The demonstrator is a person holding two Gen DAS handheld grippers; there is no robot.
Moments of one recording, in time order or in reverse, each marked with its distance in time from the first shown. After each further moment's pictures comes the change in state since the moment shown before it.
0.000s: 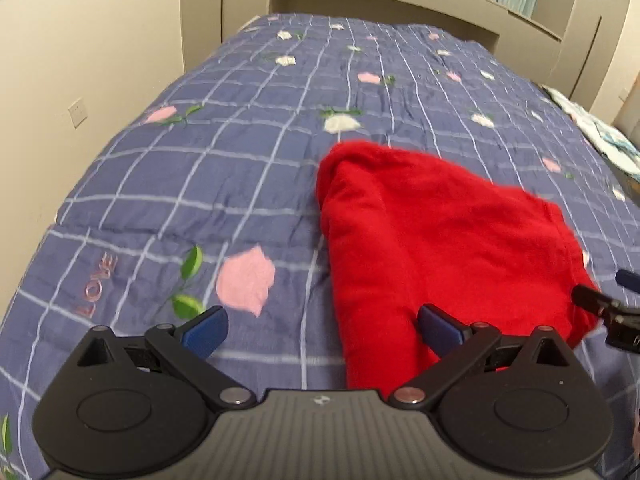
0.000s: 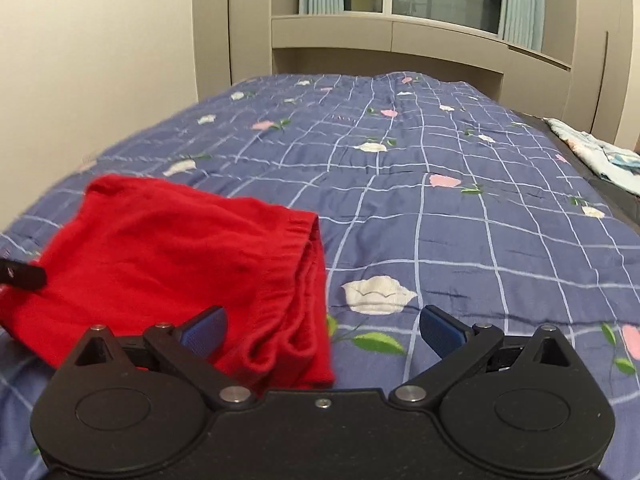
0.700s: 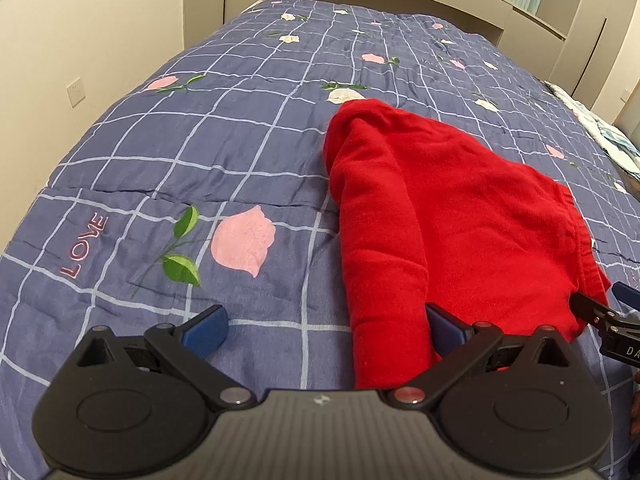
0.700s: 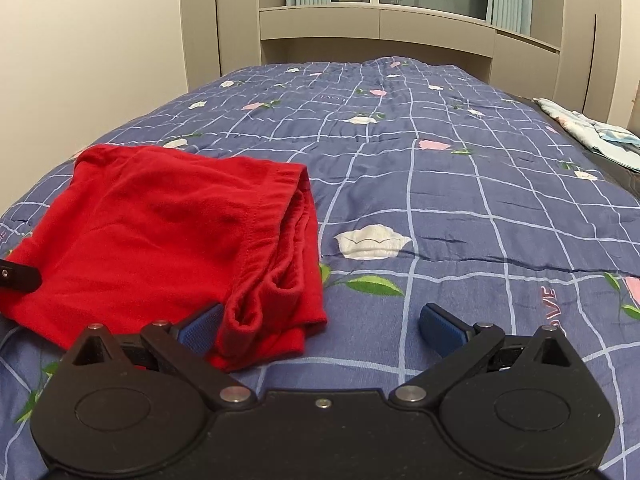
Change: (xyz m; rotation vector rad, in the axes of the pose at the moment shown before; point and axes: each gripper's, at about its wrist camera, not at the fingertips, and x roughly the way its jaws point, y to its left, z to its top) left arm 0.014 0.007 -0.014 -0.036 0.019 -0.022; right arm 0.005 -0.003 -0.031 0.027 0.021 -0.018
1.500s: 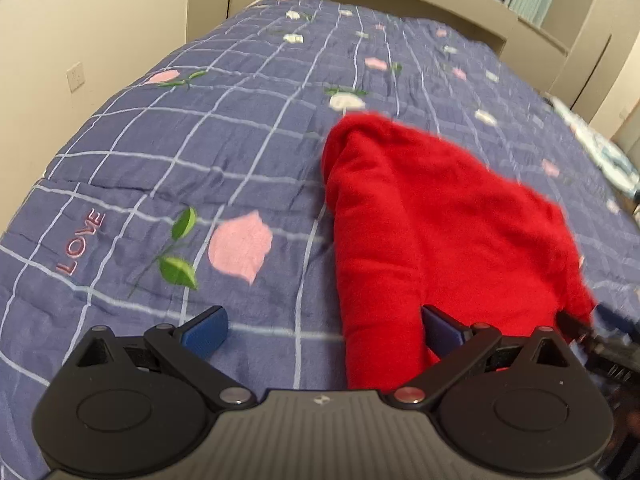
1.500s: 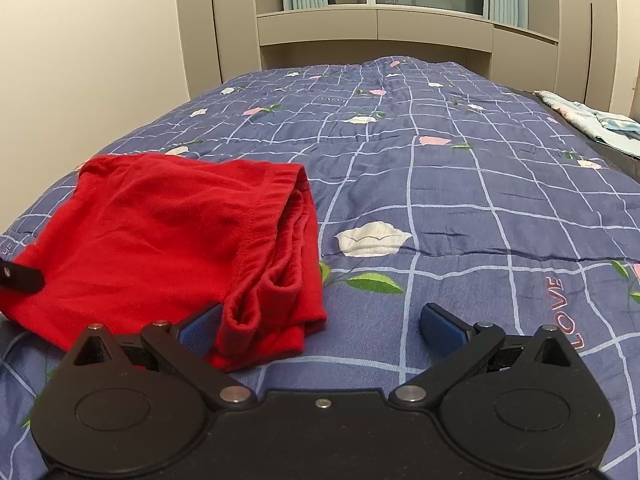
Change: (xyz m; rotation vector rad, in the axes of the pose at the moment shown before) left arm -0.005 0.008 0.011 -0.063 -0.003 -0.051; right arm 0.000 -0.006 -0.003 0.040 -0.011 0.029
